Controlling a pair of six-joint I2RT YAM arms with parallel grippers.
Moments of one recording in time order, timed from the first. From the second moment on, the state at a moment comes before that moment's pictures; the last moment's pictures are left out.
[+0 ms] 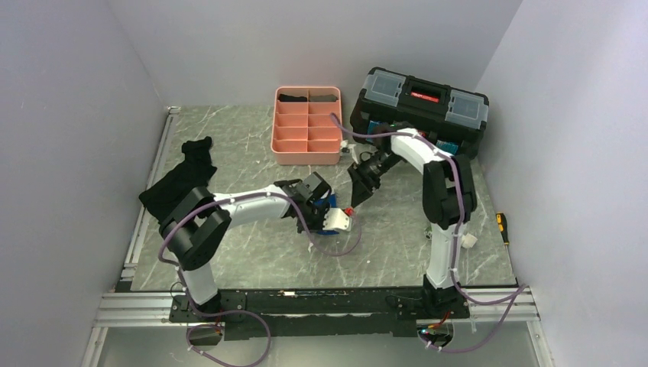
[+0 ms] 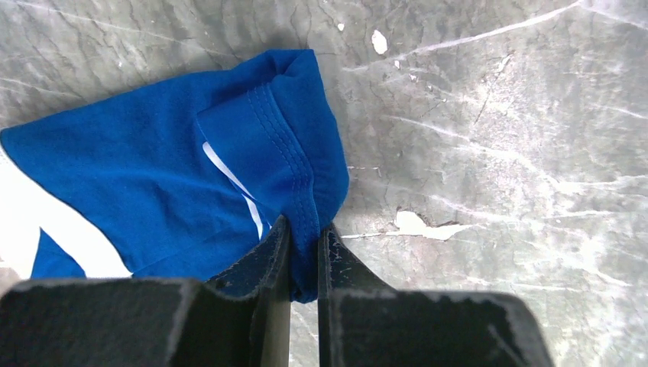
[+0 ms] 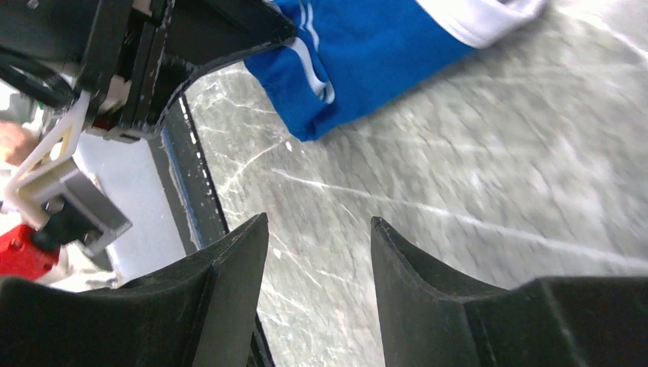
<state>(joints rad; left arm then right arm) -0.86 1.74 1.06 -0.46 0.25 0.85 0.32 2.08 1.60 -1.23 -0.86 -0.73</state>
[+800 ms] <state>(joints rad) -0.53 2.30 1.74 -1.25 0.90 0.92 0.23 1.64 1.29 -0.90 -0.84 -0.59</state>
